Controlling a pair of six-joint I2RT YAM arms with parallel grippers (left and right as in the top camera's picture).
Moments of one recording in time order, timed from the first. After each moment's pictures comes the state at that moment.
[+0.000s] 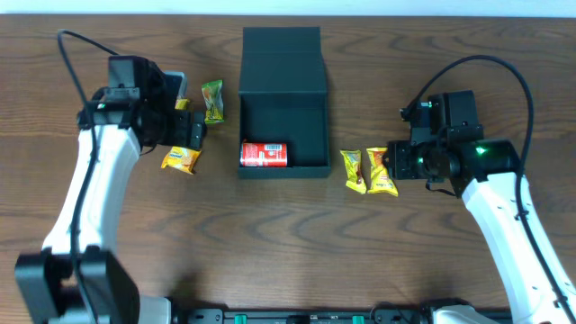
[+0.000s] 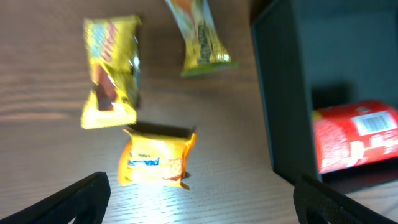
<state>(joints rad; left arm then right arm) 0.03 1.61 1.28 -0.86 0.23 0.14 0.13 1.35 1.12 -0.93 -0.16 0.12</state>
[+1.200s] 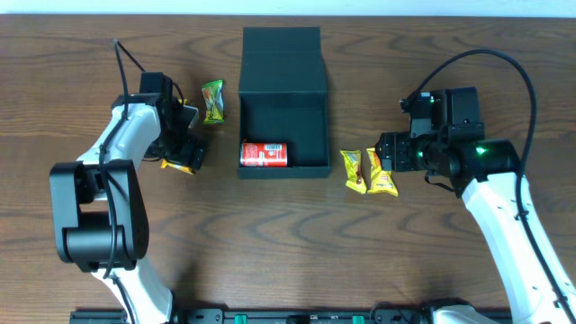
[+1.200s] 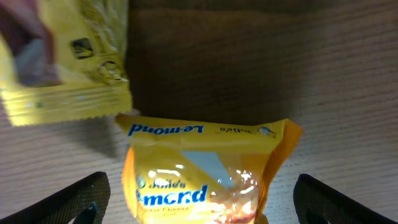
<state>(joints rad) 0.03 1.94 1.28 -0.85 0.04 0.29 0.13 1.35 1.12 -0.84 -0.16 0.10</state>
